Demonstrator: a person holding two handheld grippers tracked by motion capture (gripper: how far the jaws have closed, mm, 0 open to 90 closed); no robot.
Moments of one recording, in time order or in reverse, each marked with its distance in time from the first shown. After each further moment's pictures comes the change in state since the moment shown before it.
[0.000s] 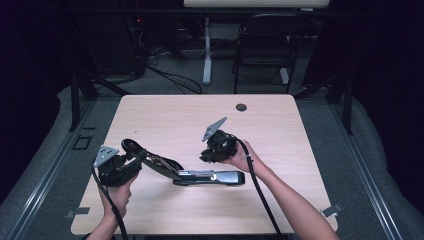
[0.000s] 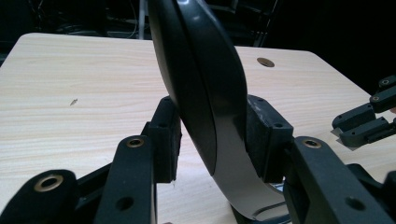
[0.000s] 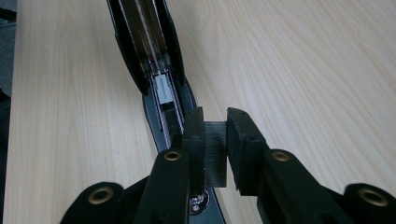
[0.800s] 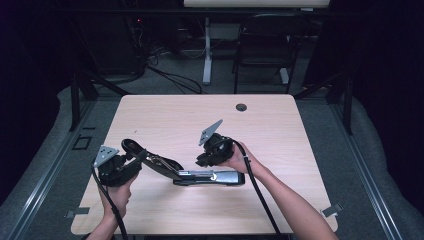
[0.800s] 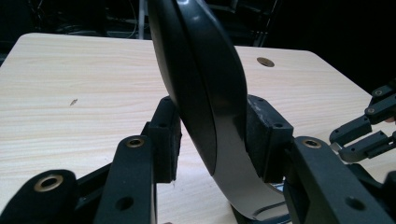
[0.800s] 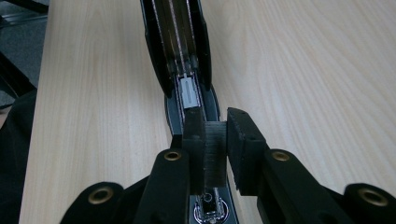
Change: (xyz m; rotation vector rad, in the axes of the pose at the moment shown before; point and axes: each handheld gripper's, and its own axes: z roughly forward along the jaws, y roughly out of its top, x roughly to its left) left arm 0.000 0.000 0.000 0.001 -0.001 0.001; right arm 0.004 0.001 0.011 -0.003 0.084 -0.049
